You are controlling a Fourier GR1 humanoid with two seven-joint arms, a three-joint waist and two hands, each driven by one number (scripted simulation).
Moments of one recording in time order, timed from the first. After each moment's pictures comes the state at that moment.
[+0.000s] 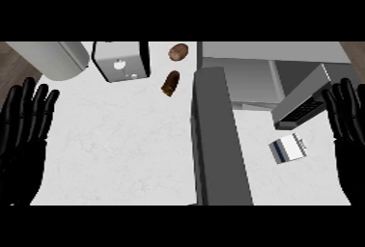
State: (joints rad) left arm 0.02 0.14 -0.03 -2.10 0.03 0.02 -0.01; right arm 0.01 -0.09 -0.01 -2.10 0.00 0.02 0.01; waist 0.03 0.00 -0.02
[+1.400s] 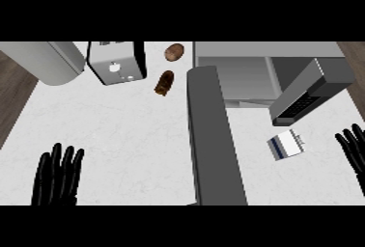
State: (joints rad) left arm 0.47 0.02 -0.24 -2.06 0.16 0.06 -0.30; right arm 0.23 -0.22 -0.29 -1.77 -0.24 0.47 -0.24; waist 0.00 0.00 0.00
